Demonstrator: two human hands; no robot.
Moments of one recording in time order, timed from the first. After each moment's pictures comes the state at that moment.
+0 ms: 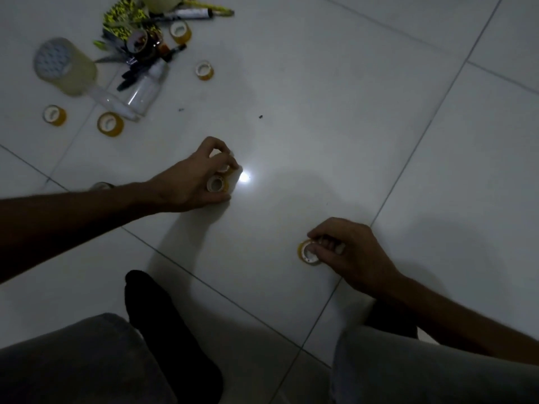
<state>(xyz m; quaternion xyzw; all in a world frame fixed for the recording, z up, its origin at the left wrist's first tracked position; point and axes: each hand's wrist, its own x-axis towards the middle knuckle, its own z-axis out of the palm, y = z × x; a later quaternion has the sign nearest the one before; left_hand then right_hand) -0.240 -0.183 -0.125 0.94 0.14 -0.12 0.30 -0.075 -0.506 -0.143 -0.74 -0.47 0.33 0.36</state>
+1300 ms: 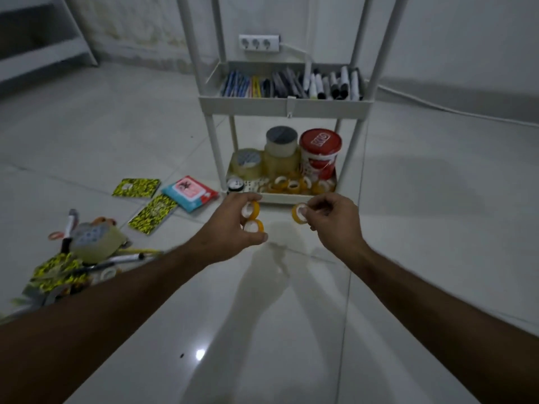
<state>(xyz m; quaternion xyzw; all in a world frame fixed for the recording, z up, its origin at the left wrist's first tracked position) 0.113 -0.145 -0.034 0.90 0.15 0.12 0.39 0.247 -0.337 -0.034 -0.80 -0.21 0.08 0.56</state>
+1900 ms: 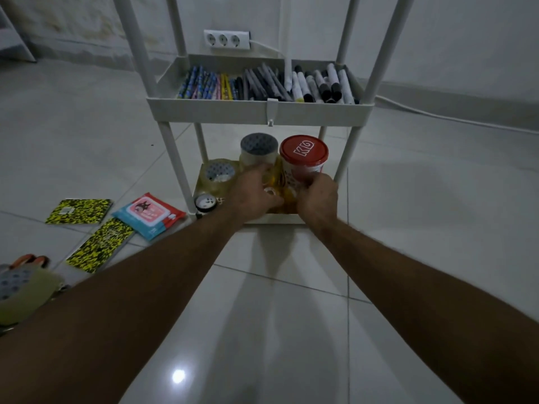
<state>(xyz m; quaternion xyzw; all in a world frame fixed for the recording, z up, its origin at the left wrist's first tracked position) 0.289 -0.119 -0.054 0.90 0.11 0.13 0.40 0.354 -0.258 -0.060 -0.87 -0.15 -0.02 0.46</state>
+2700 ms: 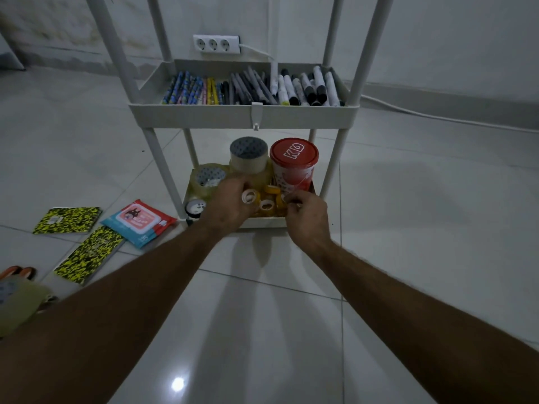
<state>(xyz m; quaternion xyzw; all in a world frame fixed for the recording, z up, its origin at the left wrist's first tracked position) 0.278 -0.100 -0.073 0.92 0.09 0.19 0.32 0.332 -0.274 -0.078 -0.87 -0.19 0.00 0.46</state>
